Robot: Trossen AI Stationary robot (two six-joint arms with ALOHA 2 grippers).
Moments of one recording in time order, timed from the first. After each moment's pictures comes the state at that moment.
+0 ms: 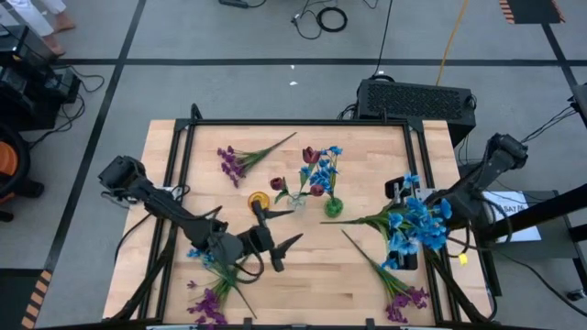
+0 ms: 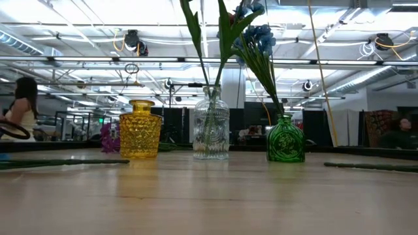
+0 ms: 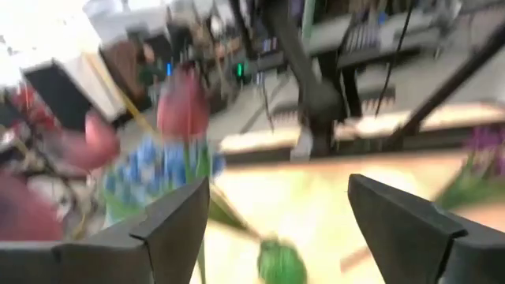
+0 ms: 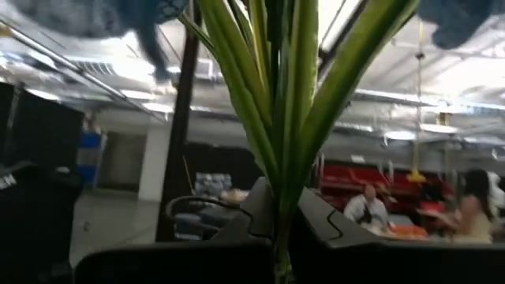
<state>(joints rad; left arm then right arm) -0.55 1.60 1.08 0.40 -0.94 0.20 0.72 1.09 0.80 0.89 0.61 -0.44</state>
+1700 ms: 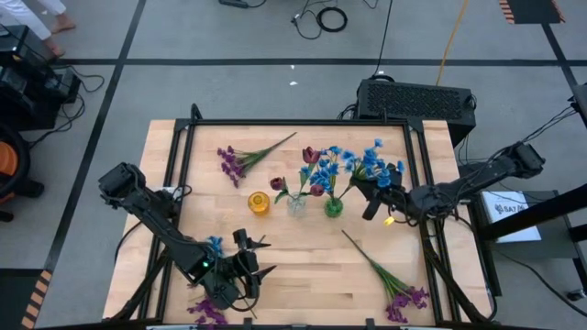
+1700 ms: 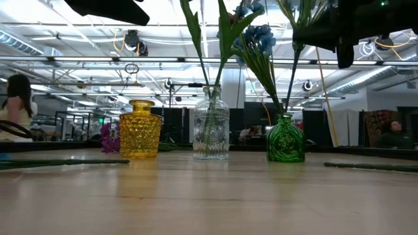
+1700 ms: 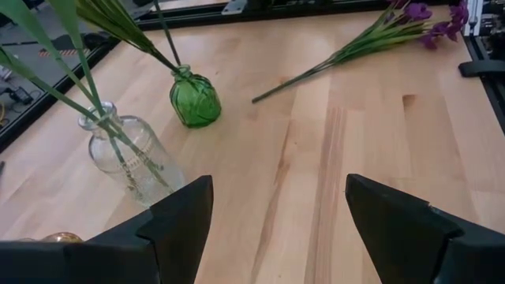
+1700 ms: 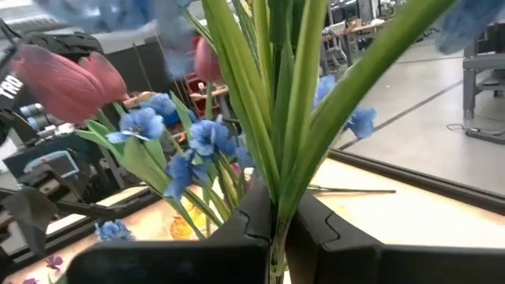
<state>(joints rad) -0.76 1.66 1.08 -0.25 -0.89 -0.55 0.36 0.85 0.32 0.53 0.86 0.36</state>
